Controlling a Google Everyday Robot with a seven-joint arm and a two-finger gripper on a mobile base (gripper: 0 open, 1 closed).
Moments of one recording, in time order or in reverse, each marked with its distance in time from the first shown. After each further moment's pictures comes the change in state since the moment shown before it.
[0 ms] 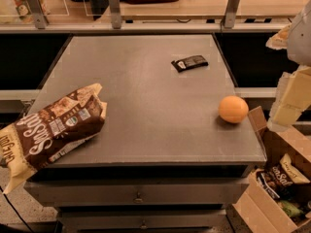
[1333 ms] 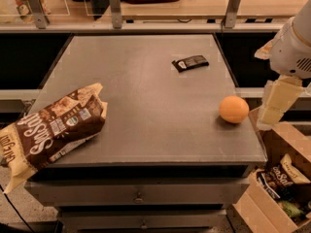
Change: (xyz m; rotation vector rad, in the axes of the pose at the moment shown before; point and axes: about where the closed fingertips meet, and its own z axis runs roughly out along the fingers) arm 0.011 -0.028 0.053 -0.024 0.009 -0.025
